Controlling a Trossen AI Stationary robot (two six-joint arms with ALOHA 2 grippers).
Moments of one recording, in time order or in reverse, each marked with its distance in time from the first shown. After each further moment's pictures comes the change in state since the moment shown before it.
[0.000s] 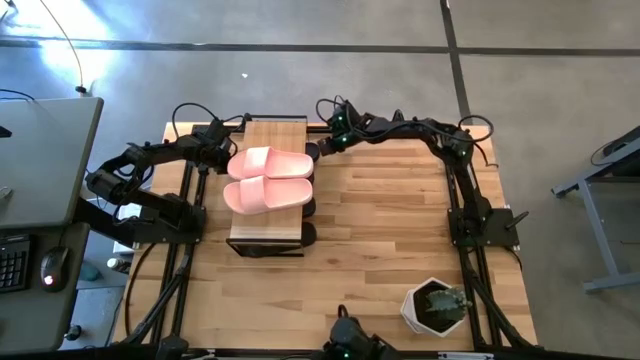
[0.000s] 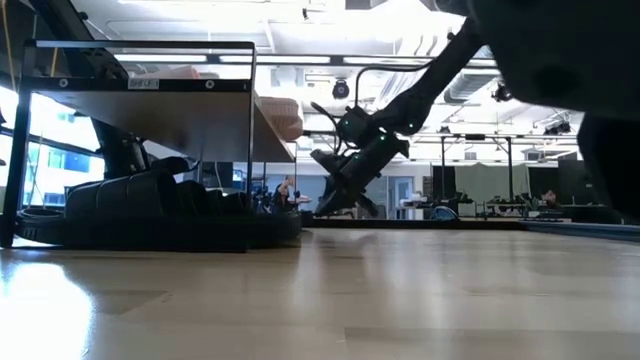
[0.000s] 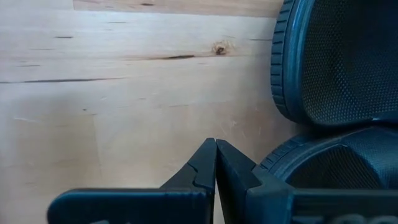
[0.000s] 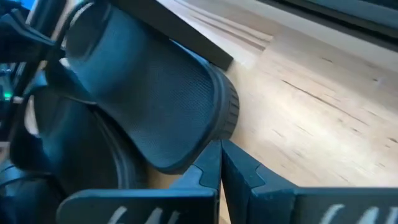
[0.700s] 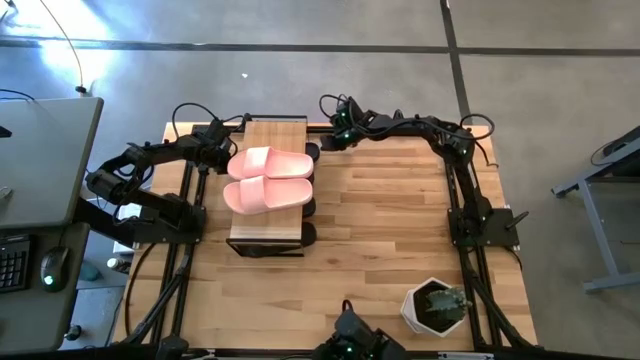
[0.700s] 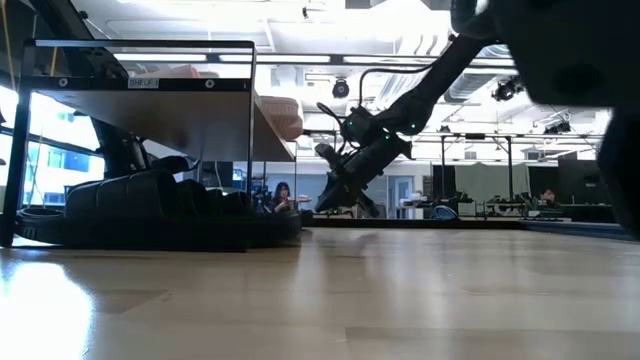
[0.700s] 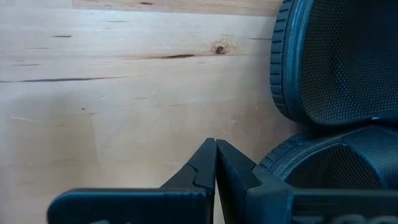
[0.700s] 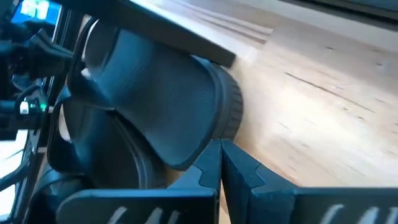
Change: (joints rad) left arm 0.000 0.000 0.000 -0.001 0.004 0.001; right arm -0.036 0.000 0.003 -0.002 -0.136 0.072
